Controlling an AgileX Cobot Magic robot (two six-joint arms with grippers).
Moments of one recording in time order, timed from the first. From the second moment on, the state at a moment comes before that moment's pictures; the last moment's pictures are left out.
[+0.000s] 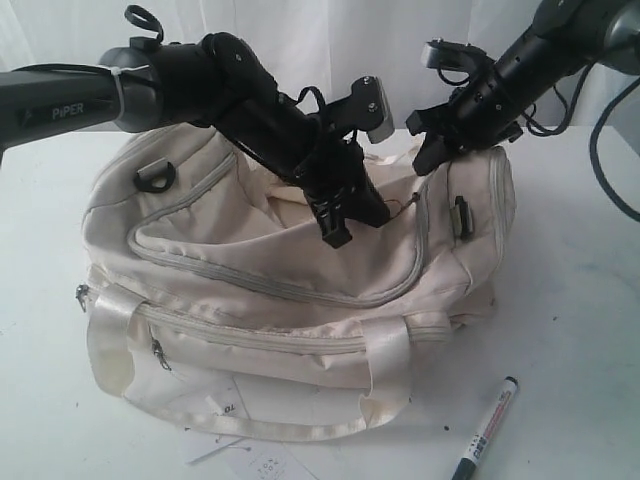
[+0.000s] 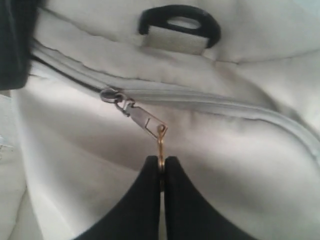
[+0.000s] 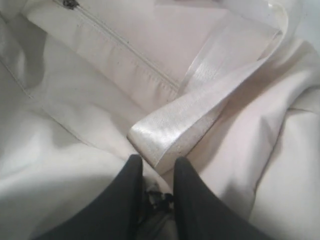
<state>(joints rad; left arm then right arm) -0.46 2.17 -1.86 -0.78 0.93 1.41 0.08 2.25 -1.99 0.51 1.13 -0.48</state>
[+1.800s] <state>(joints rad) -0.34 1.96 -1.57 -0.78 1.19 1.26 0.01 2.28 -1.99 0.52 0.95 -0.61</state>
